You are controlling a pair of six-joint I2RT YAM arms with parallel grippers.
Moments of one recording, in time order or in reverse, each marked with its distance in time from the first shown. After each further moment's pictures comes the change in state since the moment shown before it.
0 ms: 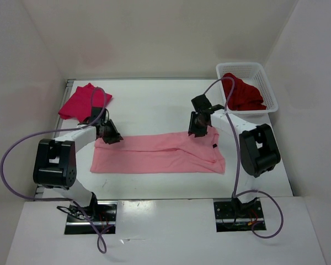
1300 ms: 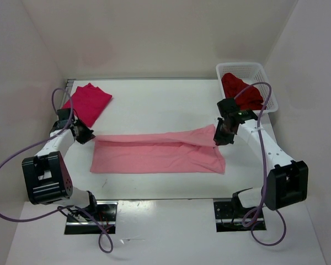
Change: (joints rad) left arm 0.334 -0.140 -0.022 -0.050 -0.040 0.048; right arm -0.142 -0.378 -0.089 -0.378 0.087 -0.002
